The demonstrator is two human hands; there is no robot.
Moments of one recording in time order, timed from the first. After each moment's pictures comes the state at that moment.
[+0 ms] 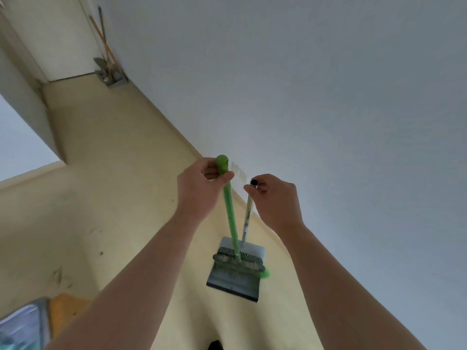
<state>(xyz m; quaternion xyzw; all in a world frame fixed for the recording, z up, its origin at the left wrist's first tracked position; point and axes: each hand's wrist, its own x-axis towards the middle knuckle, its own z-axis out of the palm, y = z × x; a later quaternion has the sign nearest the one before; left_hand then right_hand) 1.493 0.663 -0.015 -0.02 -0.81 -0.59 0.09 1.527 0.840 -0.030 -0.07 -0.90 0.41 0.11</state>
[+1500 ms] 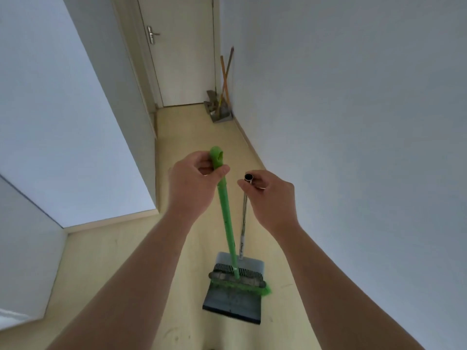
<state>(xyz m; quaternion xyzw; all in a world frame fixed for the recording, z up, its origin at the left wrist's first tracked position) 0.836 0.040 0.035 0.11 -0.80 -0.52 0.27 0.798 0.205 0.000 0.15 -0.84 0.51 0.10</state>
